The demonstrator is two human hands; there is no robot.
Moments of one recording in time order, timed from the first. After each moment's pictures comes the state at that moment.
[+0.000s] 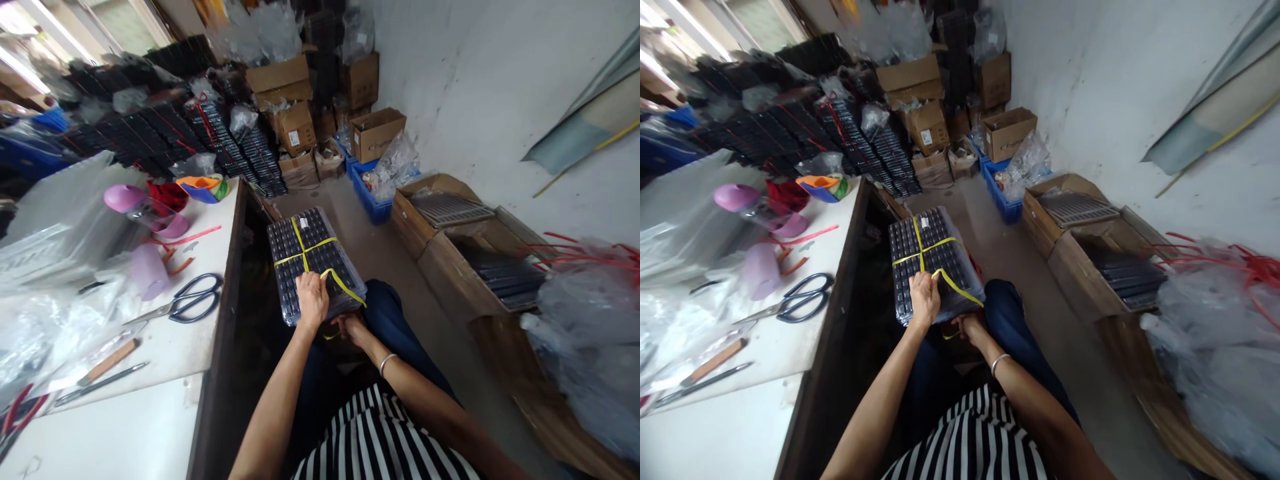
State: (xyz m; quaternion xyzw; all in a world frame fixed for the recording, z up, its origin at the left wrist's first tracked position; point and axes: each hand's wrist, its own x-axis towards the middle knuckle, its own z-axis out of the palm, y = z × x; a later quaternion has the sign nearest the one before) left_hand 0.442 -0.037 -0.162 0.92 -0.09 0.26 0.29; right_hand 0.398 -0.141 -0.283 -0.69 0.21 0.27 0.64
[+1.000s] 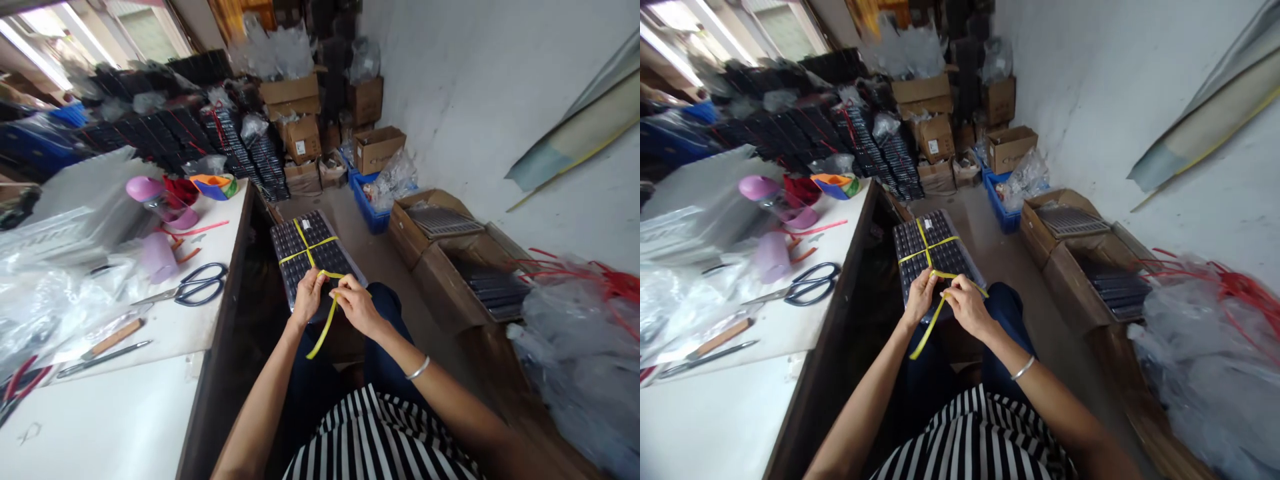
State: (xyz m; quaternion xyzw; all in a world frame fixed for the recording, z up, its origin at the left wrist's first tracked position) left_hand 0.433 -0.029 -0.150 0.85 -0.15 0.15 0.48; right_hand 0.401 -0.182 -0.138 -0.69 -0.10 0.02 0.72
